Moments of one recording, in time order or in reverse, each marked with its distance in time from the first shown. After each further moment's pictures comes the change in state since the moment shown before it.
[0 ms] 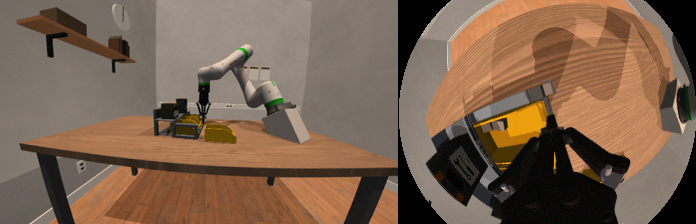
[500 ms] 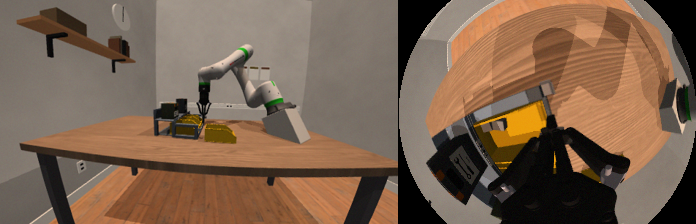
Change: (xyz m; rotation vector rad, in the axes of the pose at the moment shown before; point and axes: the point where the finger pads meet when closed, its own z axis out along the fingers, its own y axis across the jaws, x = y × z) arm 0.000 0.002 -0.002 0.000 0.000 0.000
